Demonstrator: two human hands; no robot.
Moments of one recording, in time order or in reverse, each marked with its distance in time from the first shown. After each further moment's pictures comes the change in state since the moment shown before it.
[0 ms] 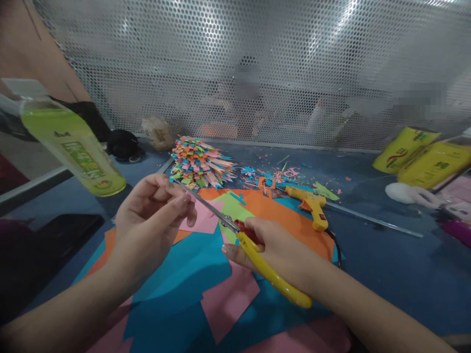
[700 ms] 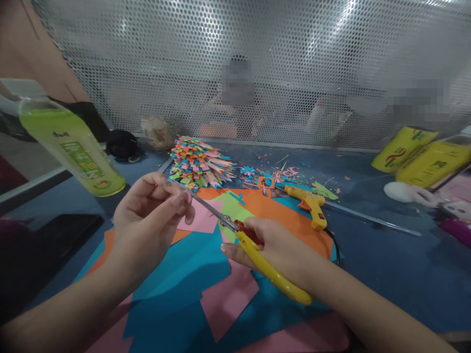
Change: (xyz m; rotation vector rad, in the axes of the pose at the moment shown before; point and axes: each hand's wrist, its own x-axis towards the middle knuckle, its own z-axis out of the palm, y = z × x) left_hand 0.002 0.000 0.000 -0.038 0.008 0.027; right_hand 0.001 -0.001 0.000 0.101 -0.024 0.028
